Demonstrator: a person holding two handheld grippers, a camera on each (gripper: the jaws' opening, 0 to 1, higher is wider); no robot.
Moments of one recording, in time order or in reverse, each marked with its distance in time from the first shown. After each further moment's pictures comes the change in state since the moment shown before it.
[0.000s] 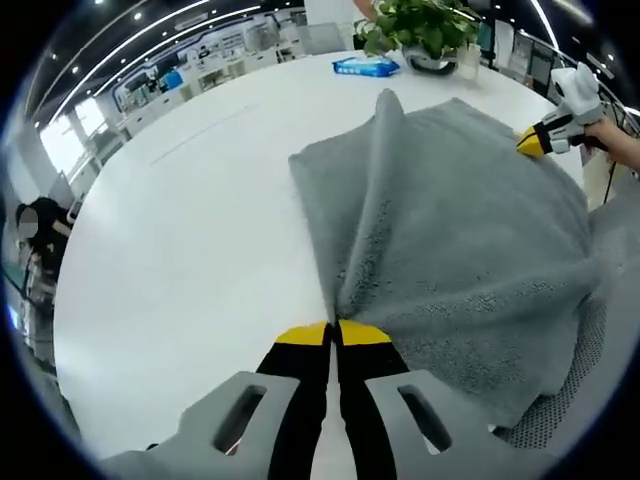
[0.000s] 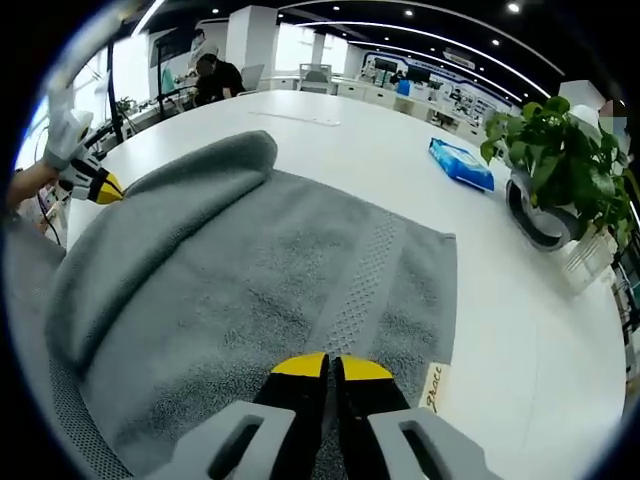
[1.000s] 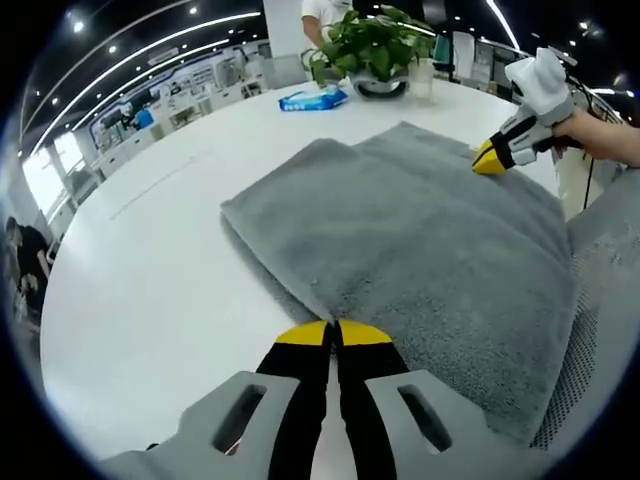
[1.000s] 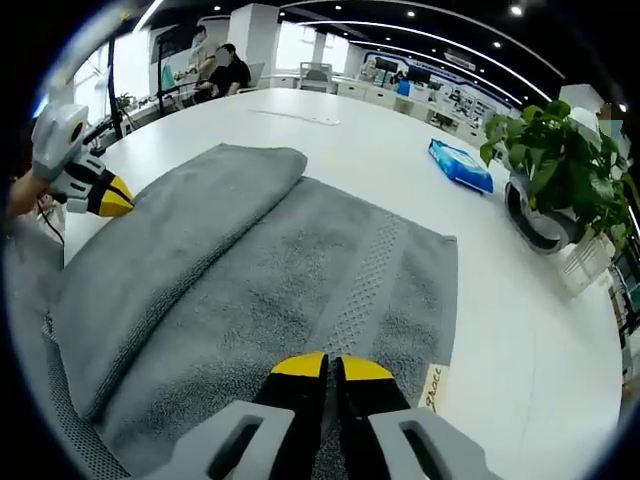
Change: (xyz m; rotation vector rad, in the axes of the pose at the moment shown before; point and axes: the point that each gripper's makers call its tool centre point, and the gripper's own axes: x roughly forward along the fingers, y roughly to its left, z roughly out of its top) left arm 0.017 -0.076 0.047 0.076 -0.138 -0.097; right arm -0.001 0.000 0.000 -0.012 0.004 -0.015
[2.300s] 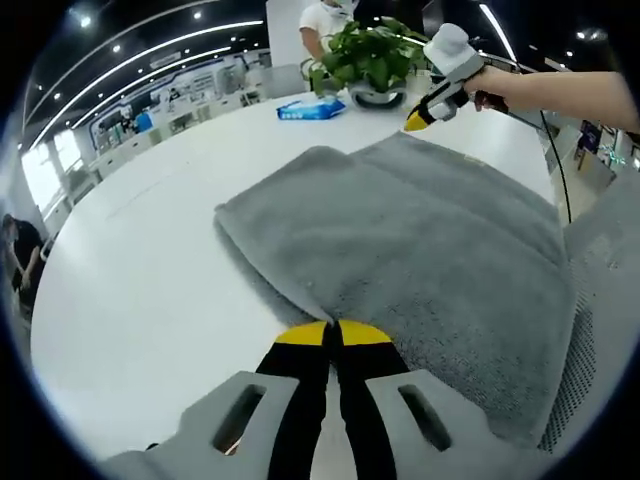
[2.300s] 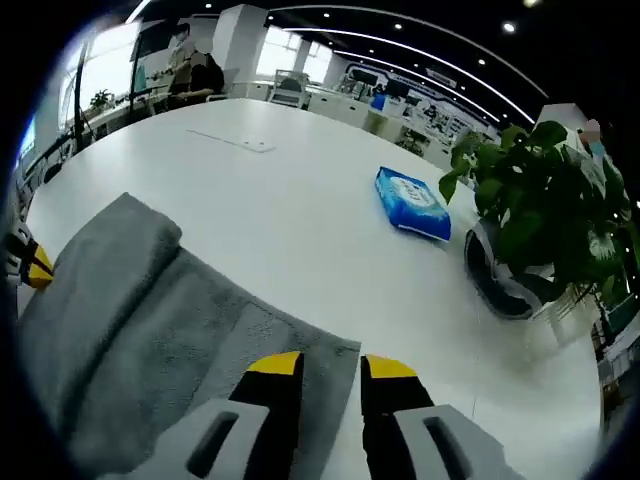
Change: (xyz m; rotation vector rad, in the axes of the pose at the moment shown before) left arm 0.011 -0.007 0.002 0.010 -0.058 -0.029; right arm 0.015 -0.071 0.083 0.016 -0.102 -0.077
